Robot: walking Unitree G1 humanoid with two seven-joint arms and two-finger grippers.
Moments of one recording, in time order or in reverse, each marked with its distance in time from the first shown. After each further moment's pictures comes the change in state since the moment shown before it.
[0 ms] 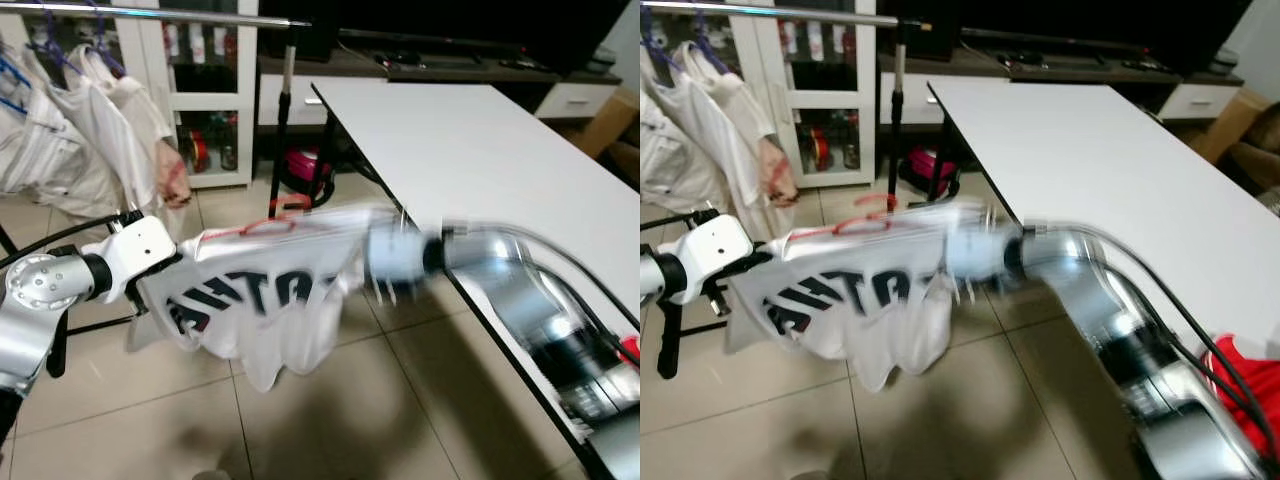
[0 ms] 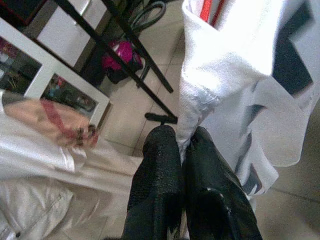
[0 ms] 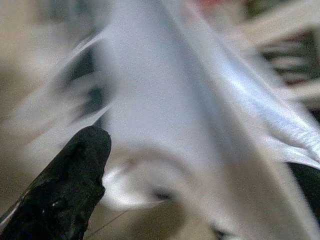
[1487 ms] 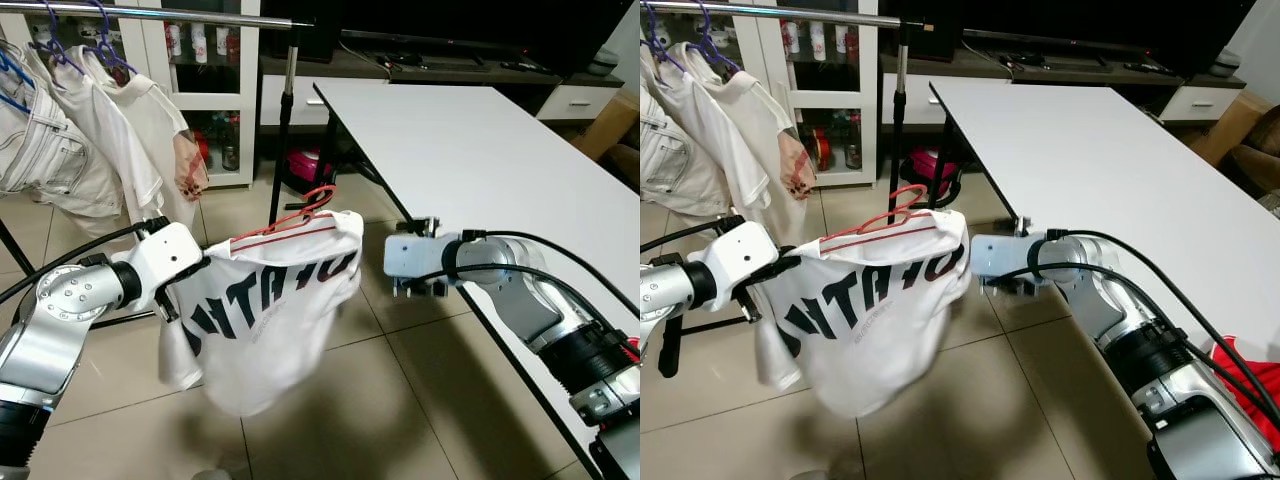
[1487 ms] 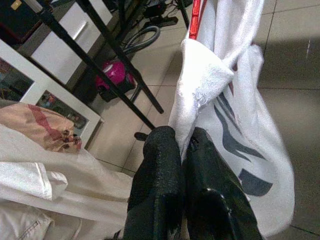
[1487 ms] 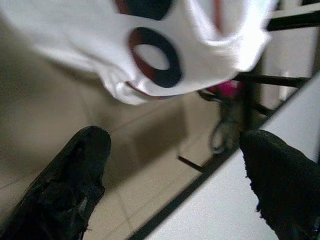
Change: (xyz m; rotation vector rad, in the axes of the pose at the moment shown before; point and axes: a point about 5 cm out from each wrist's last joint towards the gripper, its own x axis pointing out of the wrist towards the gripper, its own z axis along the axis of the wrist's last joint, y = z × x) left arm 0.006 -0.021 0.016 -0.019 -0.055 -0.026; right arm -0.013 0.028 -0.050 -0.096 0.403 0.175
